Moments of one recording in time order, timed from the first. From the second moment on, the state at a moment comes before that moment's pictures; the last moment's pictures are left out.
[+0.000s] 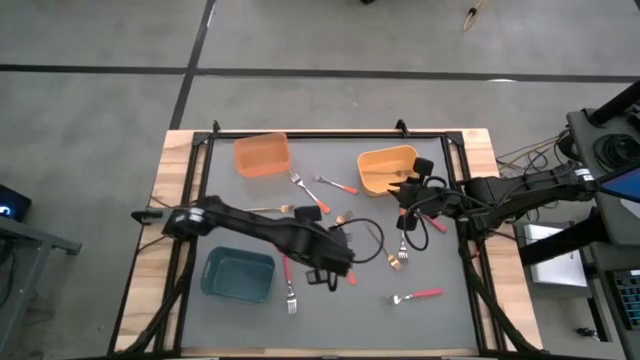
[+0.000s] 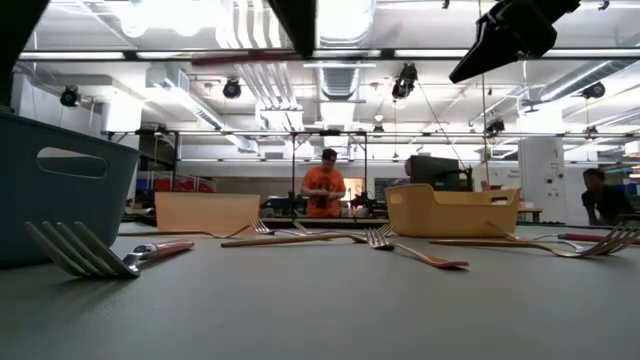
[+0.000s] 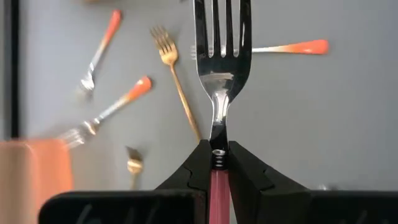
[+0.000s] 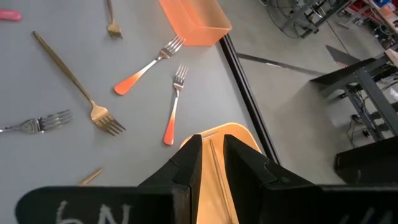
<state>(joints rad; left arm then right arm) -0.32 2.18 2.32 -1.57 -0.36 -0.42 0.16 0.99 0.85 -0.59 0.62 -0.08</state>
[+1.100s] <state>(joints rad) -0.48 1.29 1.08 -1.25 -0.03 -0.45 0.16 1.11 0.81 -0.31 0.62 0.13</state>
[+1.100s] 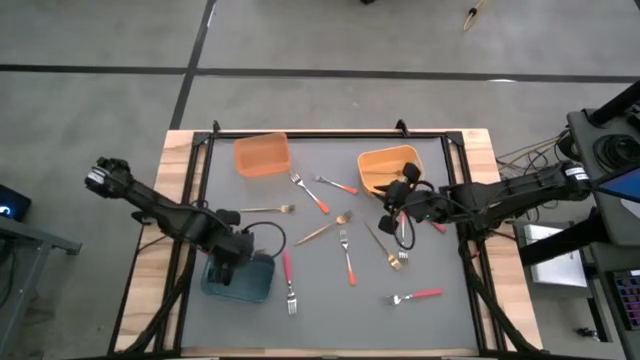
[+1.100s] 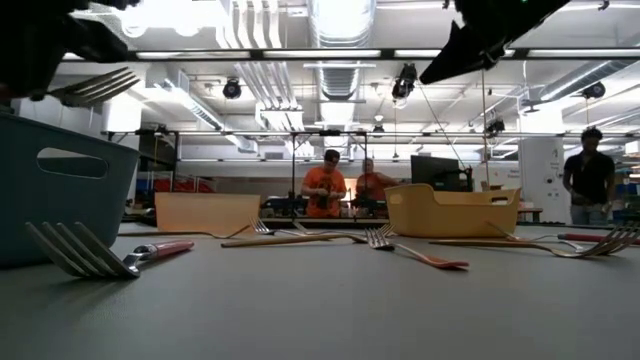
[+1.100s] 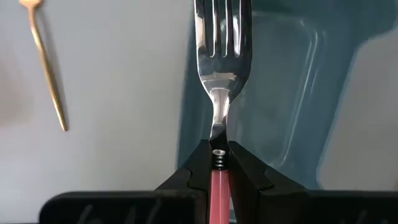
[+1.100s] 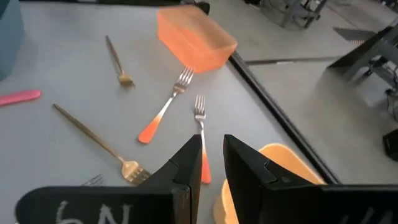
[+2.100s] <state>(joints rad) -0.57 1.55 1.09 -1.22 0.01 -0.61 0.16 1.26 0.81 -0.25 0.63 0.25</state>
